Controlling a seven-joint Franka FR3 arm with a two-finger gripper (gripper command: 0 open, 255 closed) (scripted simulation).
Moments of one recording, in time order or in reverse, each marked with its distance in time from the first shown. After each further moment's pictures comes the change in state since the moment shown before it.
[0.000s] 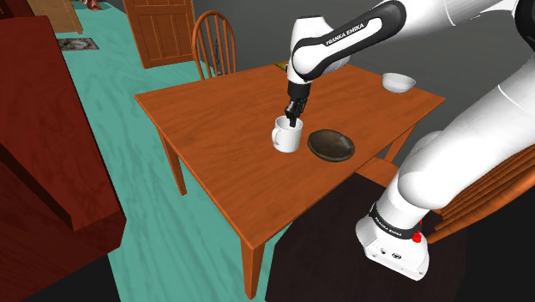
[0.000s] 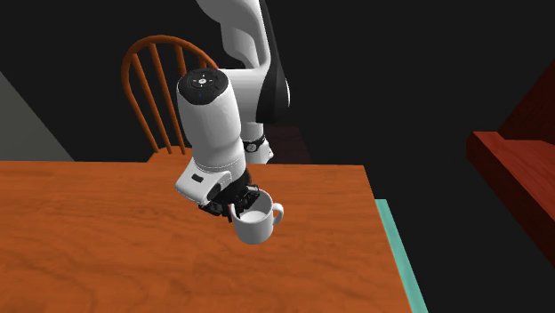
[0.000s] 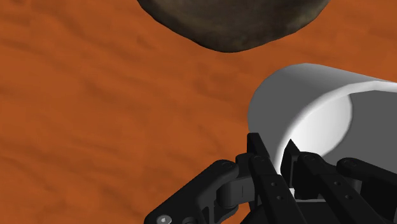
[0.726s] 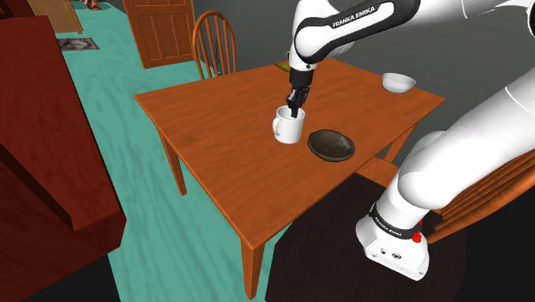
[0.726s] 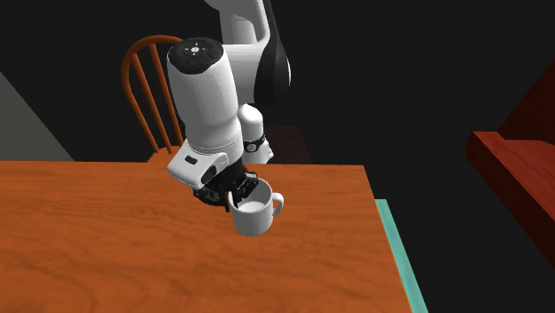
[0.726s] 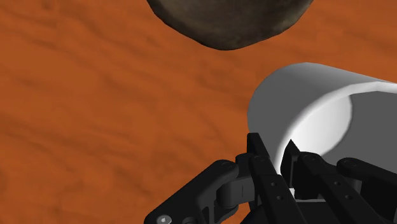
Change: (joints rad) arm 0.000 -0.051 0.003 0.066 -0.001 -0.117 0.001
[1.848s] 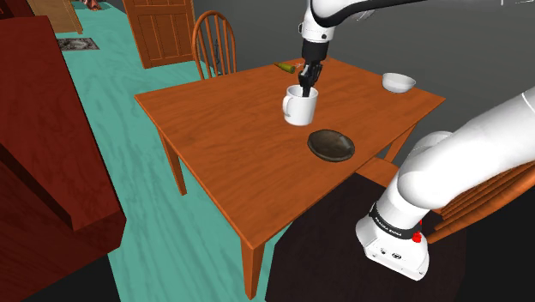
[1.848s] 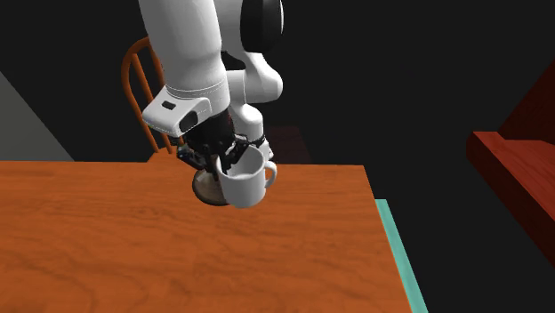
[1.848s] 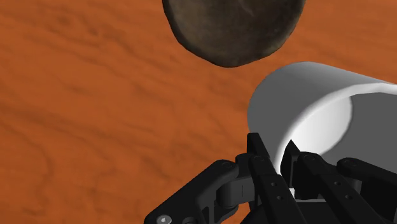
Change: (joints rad) arm -0.013 -0.122 -0.011 0.109 -0.012 -0.230 -0.023
